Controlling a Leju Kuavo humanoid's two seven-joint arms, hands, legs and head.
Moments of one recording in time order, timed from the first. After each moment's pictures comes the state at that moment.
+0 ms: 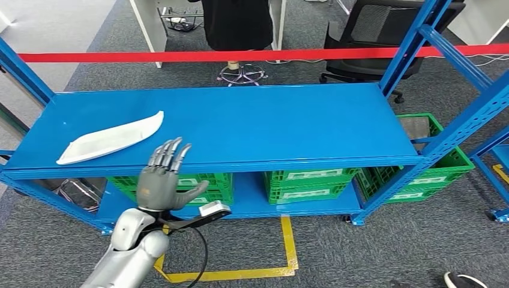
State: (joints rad) left arm -0.18 -0.19 -0.13 -1.19 -1.12 0.69 -0.39; right arm -0.03 0.06 -0.73 -0.23 0.49 -0.01 -0.42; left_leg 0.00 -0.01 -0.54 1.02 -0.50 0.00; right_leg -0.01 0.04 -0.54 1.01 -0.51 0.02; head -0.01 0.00
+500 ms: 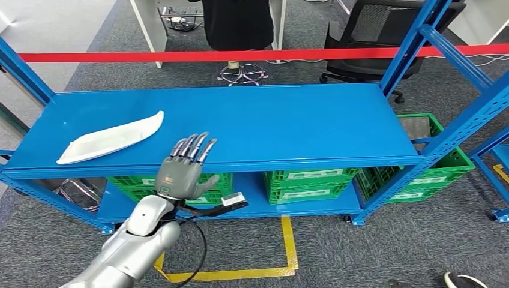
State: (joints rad) left arm -0.33 -0.15 -0.27 -1.02 -1.30 0.69 -0.16; right arm -0.03 0.05 -0.73 -0.22 0.52 0.00 -0.42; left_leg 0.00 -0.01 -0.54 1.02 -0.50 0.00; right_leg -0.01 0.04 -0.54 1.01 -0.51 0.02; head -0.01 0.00
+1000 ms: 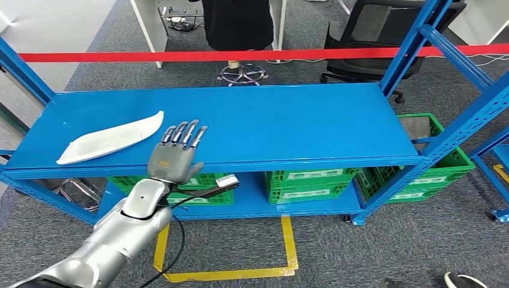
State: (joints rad) left arm -0.47 -0.10 -0.28 -0.89 -1.47 0.64 0.06; right arm -0.04 0.05 -0.74 -0.22 0.57 0.03 -0.40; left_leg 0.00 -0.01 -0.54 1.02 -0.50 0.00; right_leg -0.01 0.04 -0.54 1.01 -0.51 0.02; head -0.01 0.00
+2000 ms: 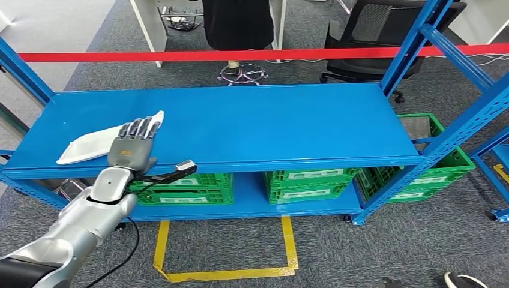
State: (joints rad) left arm -0.59 0.02 -0.20 -0.69 -1.53 0.57 0.15; right arm -0.04 0.05 -0.75 -0.22 0.60 0.04 -0.40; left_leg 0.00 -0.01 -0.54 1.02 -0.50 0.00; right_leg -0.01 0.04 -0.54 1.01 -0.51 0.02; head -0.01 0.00
